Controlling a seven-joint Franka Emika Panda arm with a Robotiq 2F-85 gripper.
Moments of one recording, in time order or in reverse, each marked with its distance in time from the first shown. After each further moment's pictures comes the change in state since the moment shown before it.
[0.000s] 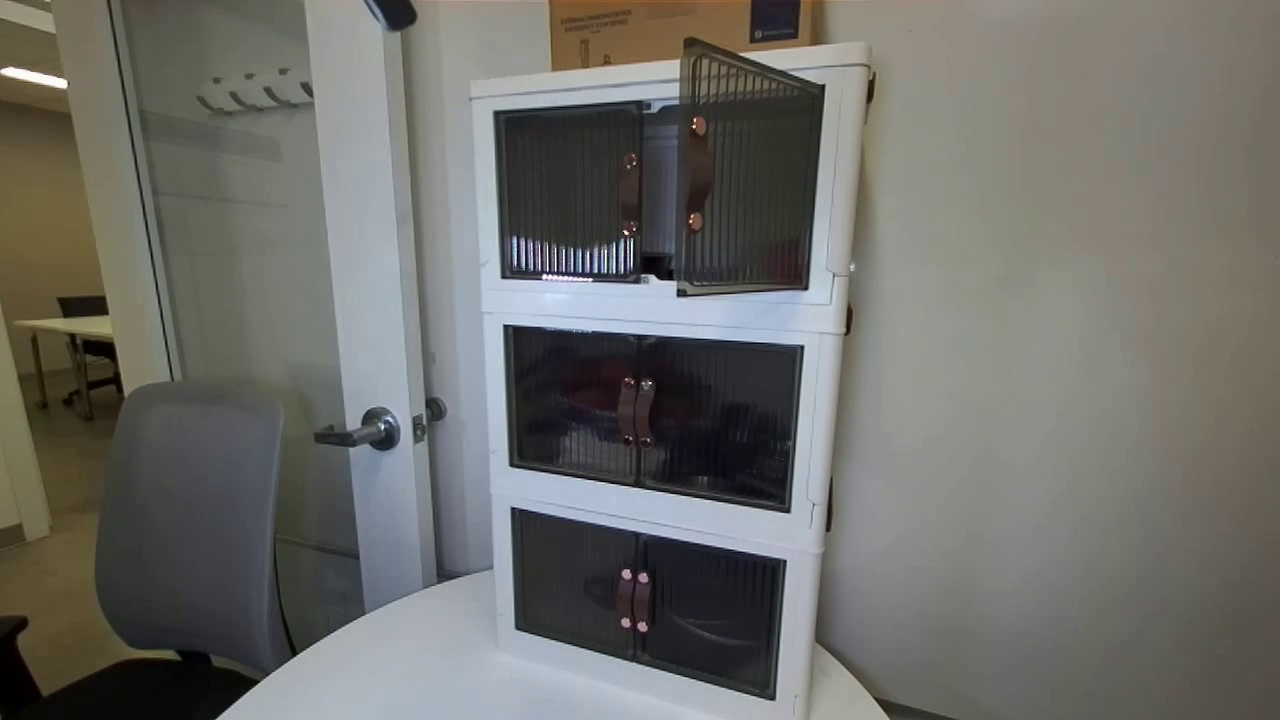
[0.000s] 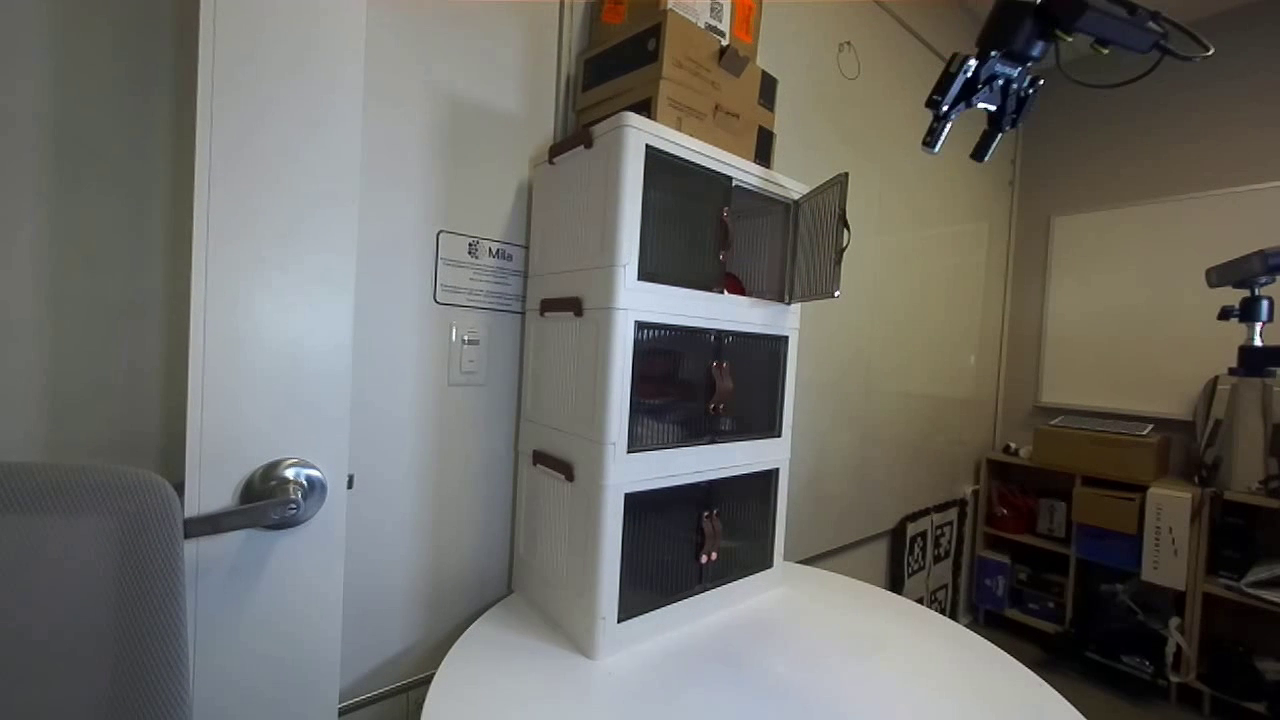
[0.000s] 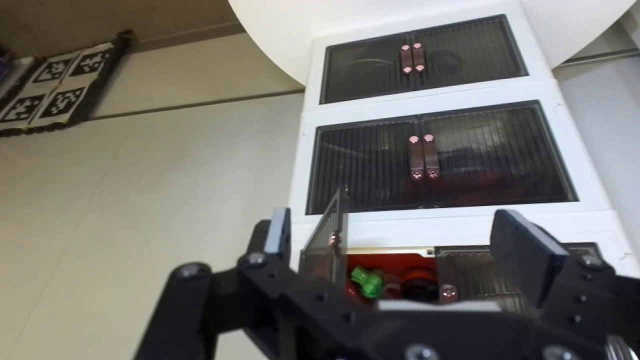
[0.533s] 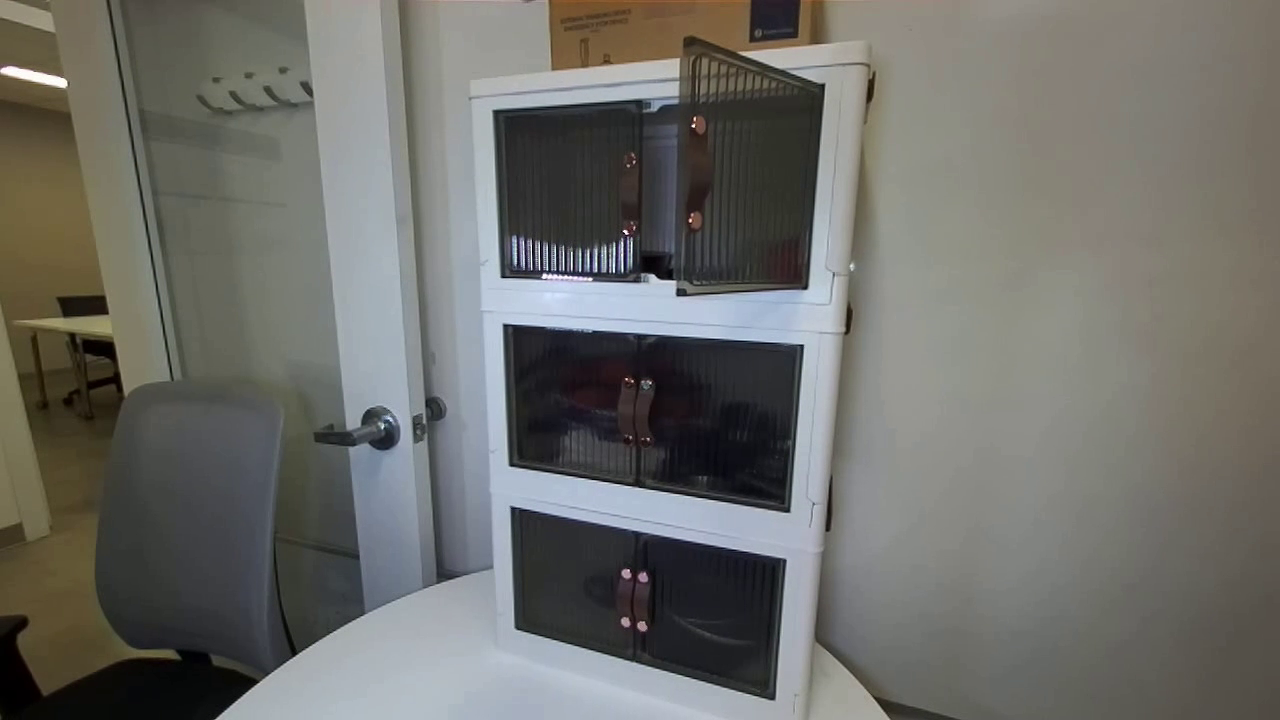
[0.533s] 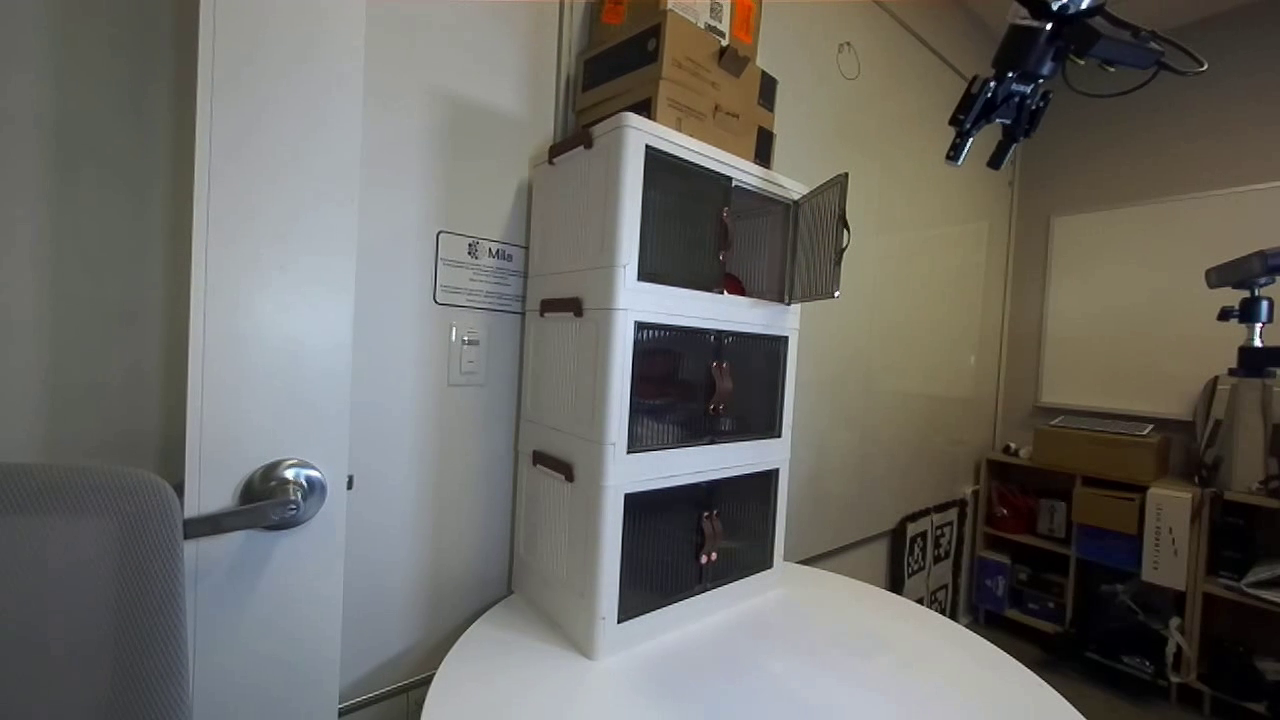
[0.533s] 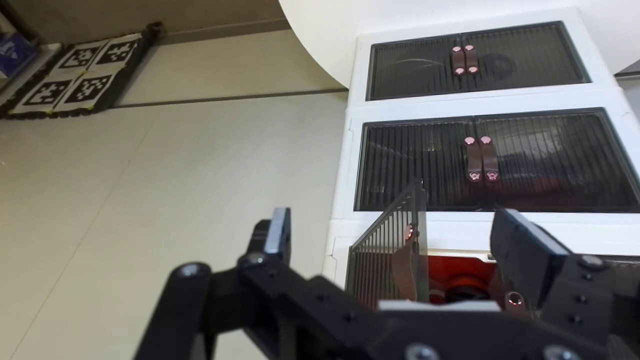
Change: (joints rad) arm -0.023 0.122 -0.105 0.127 0.000 -0.003 -0.183
